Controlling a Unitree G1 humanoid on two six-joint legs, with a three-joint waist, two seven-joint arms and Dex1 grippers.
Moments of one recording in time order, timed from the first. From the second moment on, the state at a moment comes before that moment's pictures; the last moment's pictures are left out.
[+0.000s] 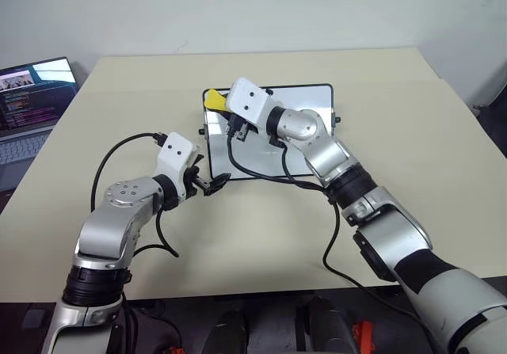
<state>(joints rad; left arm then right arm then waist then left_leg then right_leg) -0.37 0.60 0.04 -0.27 -0.29 0.79 -0.57 -1.20 -0.06 0.38 0.76 -0.16 -0.07 0.49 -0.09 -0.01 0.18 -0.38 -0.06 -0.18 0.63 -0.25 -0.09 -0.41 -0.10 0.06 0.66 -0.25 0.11</state>
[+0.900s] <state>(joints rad) -0.34 0.60 0.05 -0.36 -0.31 0.85 -0.53 -1.32 0.03 0.31 1.23 -0.26 -0.19 0.39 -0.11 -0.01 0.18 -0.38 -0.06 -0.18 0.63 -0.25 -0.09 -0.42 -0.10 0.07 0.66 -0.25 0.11</state>
